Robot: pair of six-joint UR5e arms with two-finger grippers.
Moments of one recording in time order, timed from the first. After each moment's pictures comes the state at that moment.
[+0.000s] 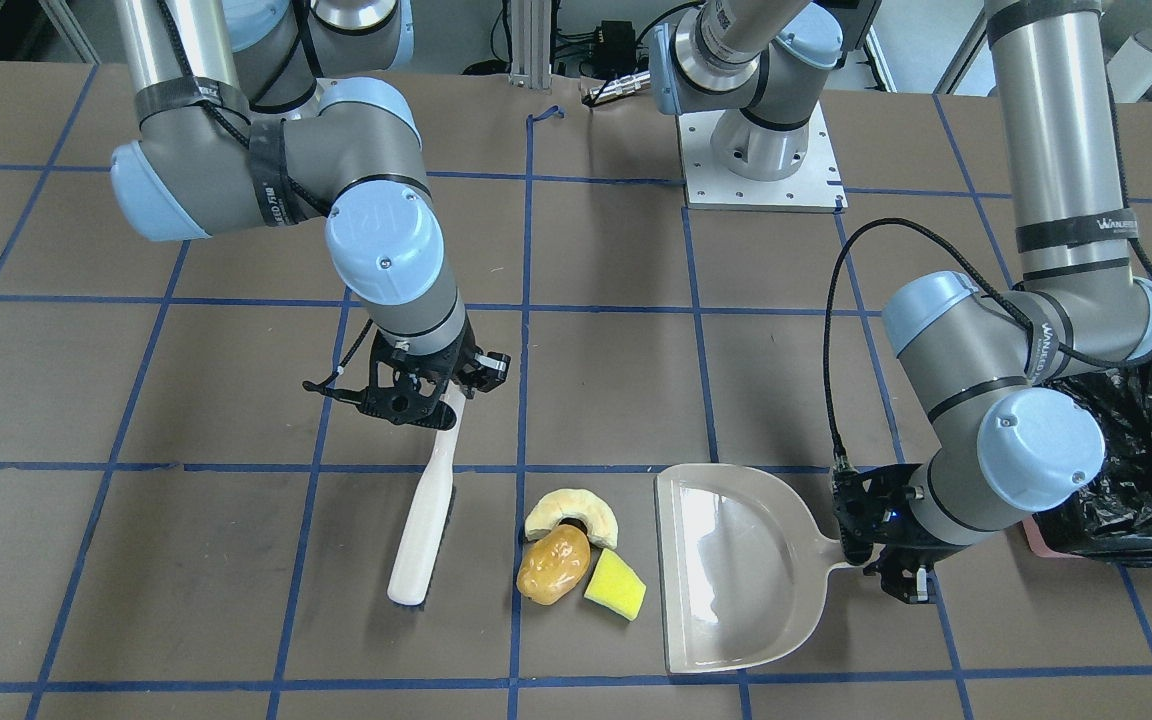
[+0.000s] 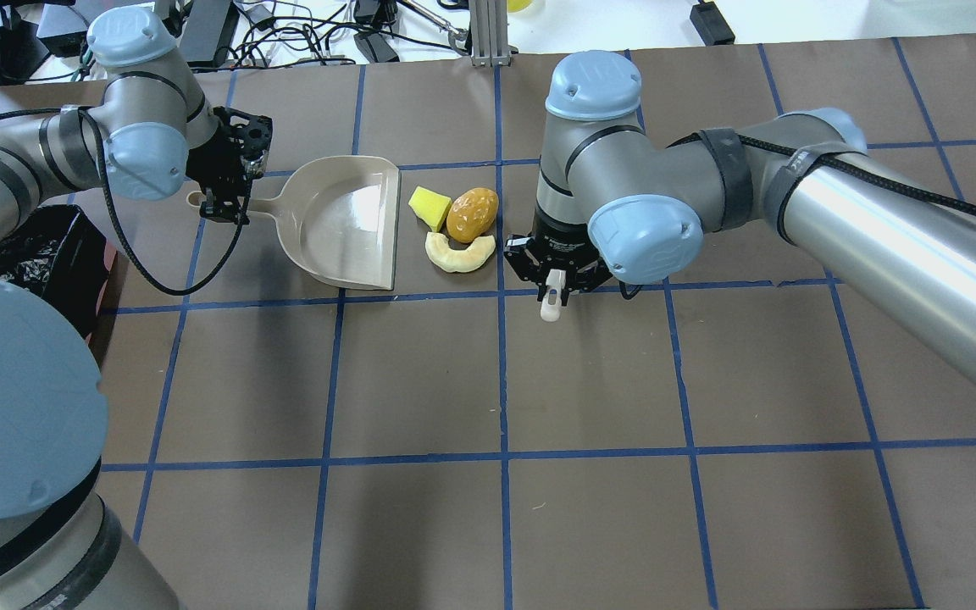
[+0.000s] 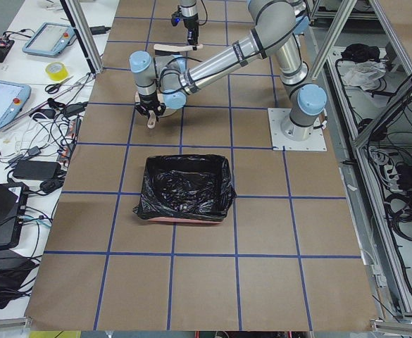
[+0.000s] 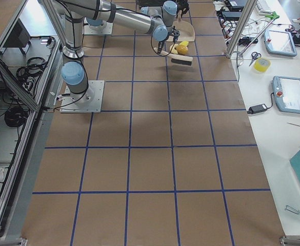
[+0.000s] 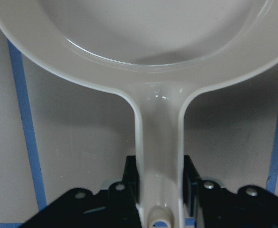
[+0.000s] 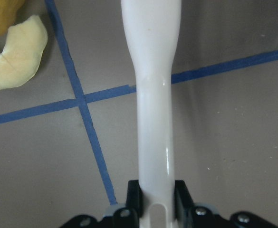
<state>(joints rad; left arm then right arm) -1.39 -2.12 -1.53 -1.05 1.62 1.76 1.85 -1.24 1.71 -1.94 -1.47 0.50</state>
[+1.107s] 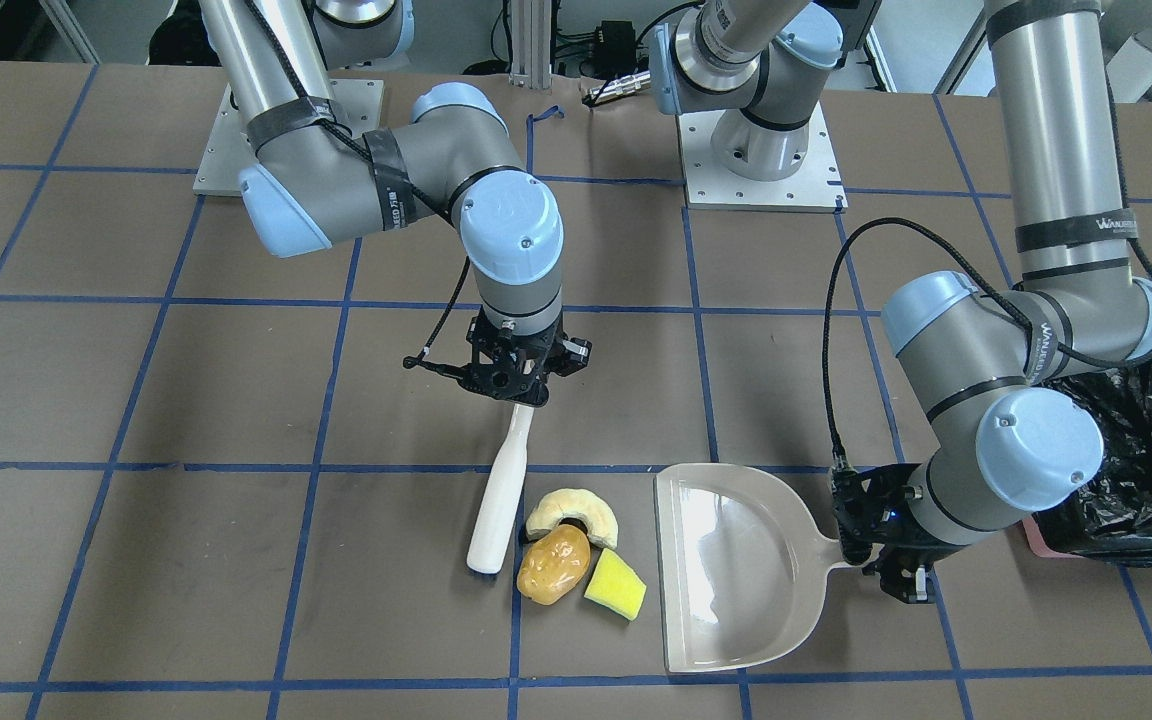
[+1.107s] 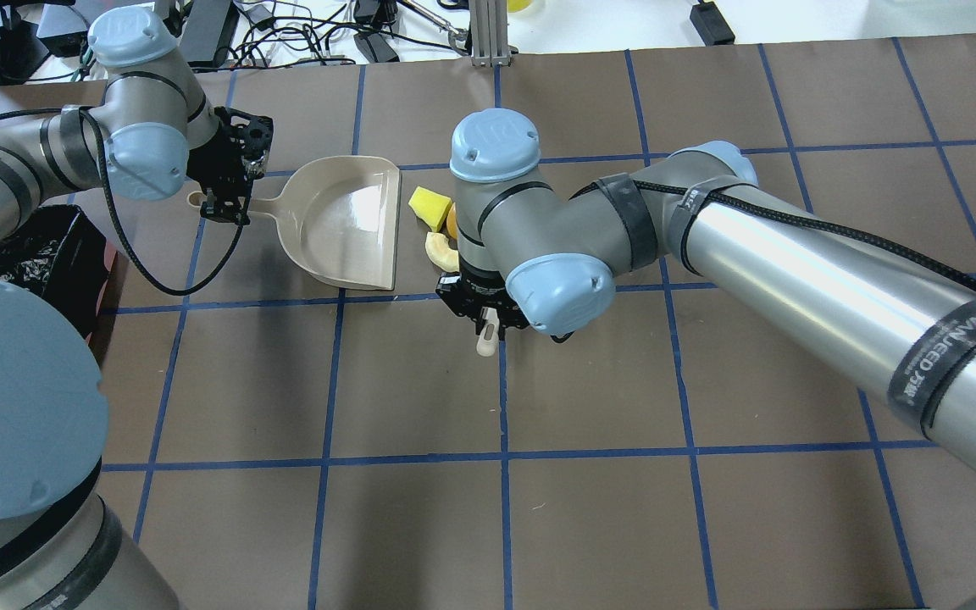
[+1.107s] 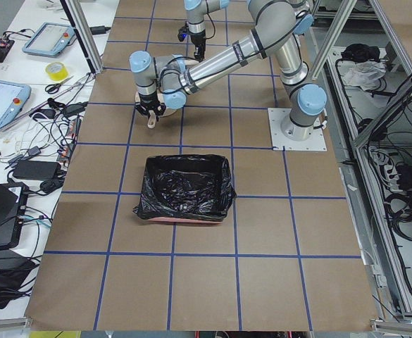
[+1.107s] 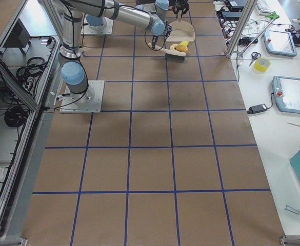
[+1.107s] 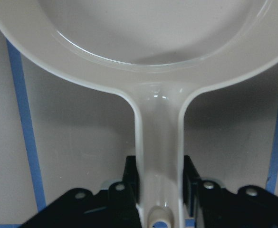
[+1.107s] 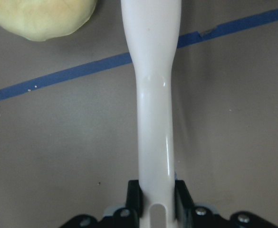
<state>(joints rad) -1.39 -2.12 -1.53 -1.05 1.62 1.76 2.00 -1.17 1.70 -2.02 -1.47 0.69</state>
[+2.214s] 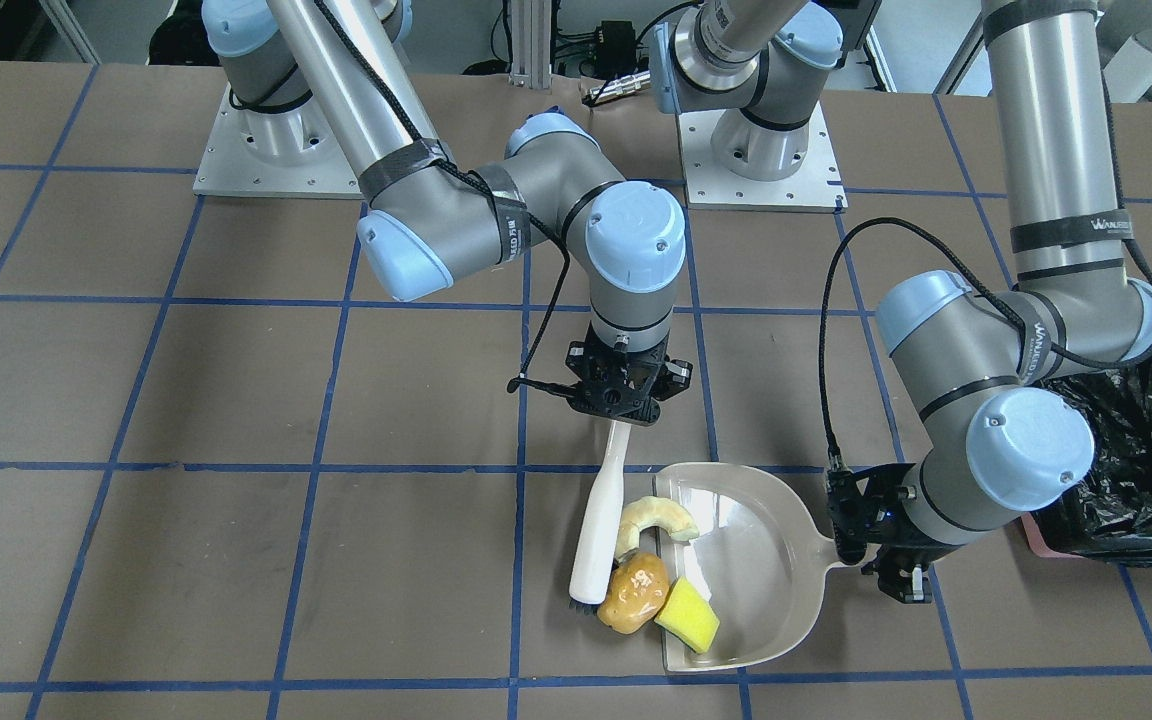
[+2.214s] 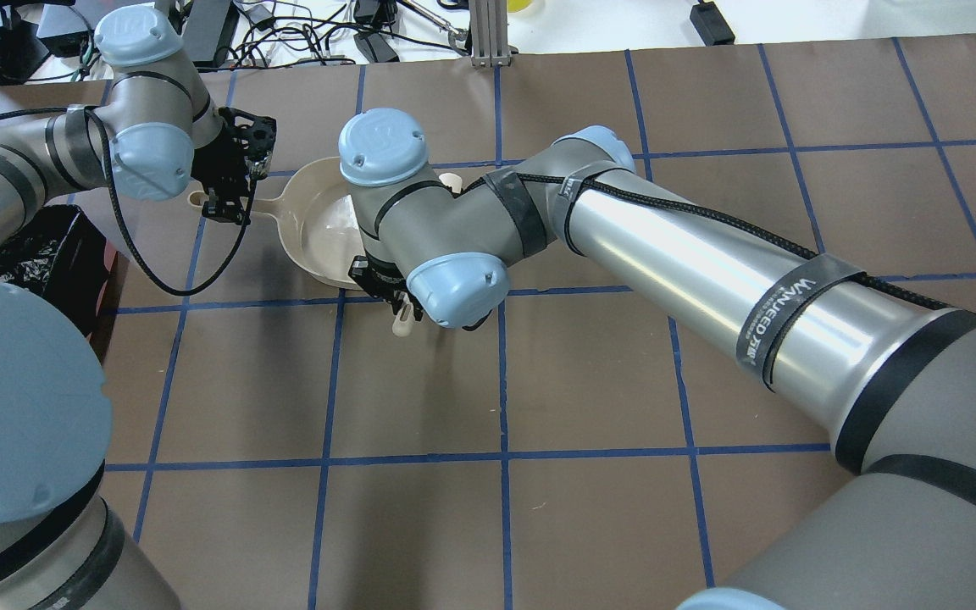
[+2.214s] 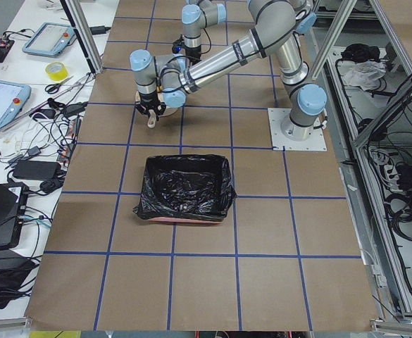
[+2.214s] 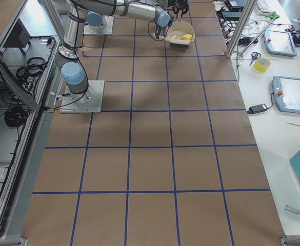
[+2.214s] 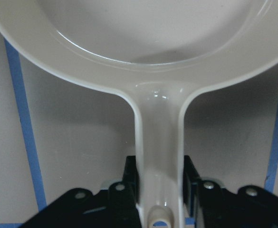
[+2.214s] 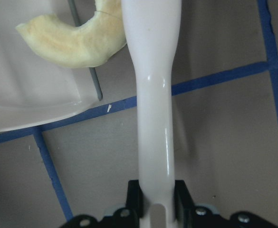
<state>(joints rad) -1.40 -2.12 -1.53 -1.05 1.64 1.75 2.13 -1.01 1.48 -2.08 -1.47 0.82</state>
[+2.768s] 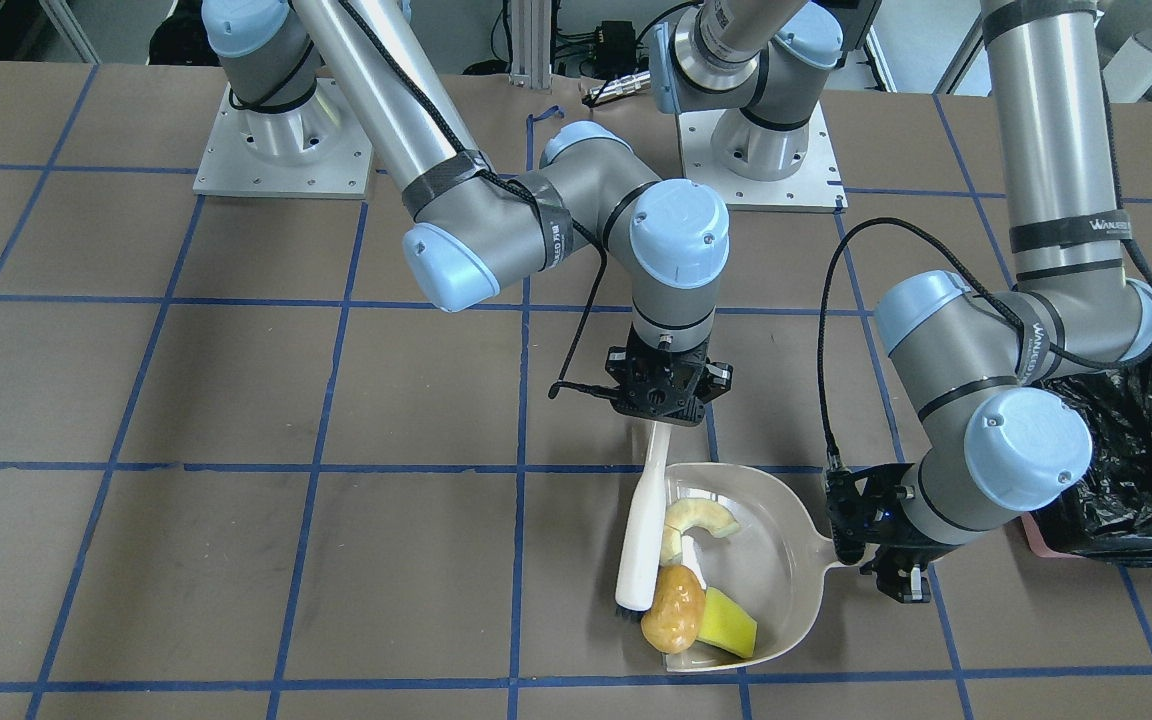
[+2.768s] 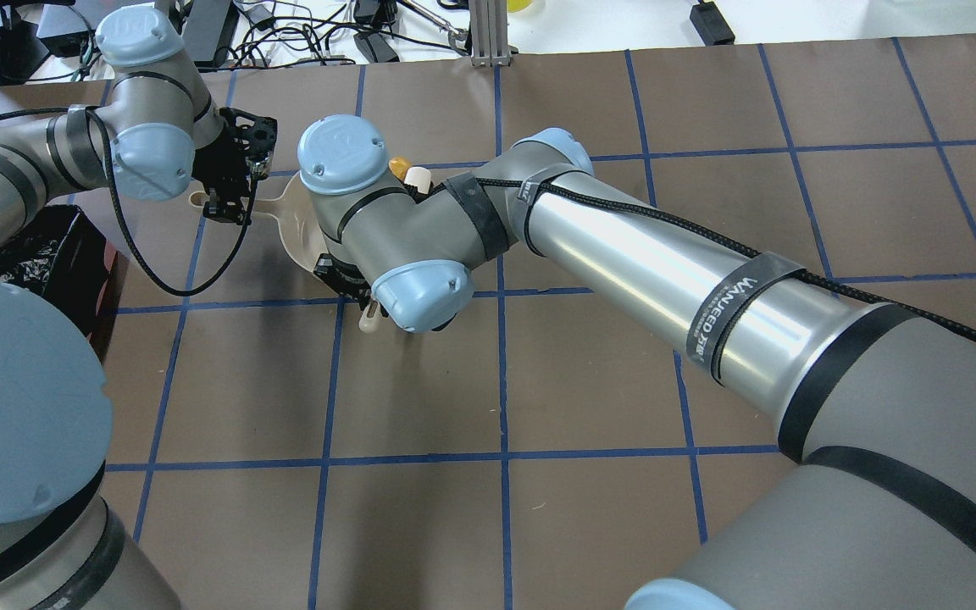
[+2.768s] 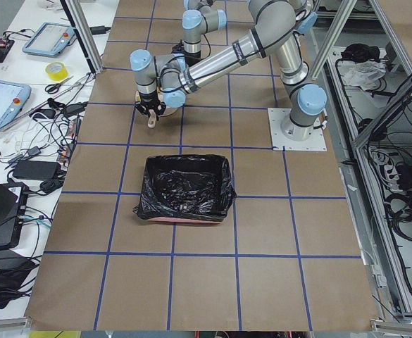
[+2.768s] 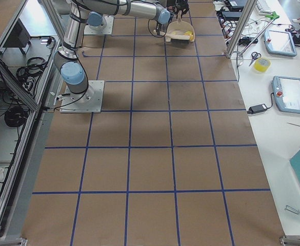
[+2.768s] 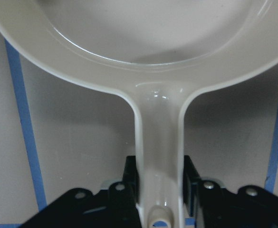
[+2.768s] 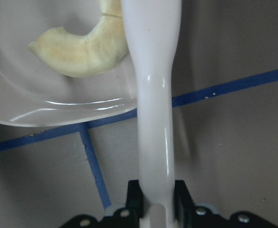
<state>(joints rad) -1.40 -2.13 -1.53 -1.05 1.64 1.75 2.17 -0.95 1.40 -2.11 -1.46 0.86</state>
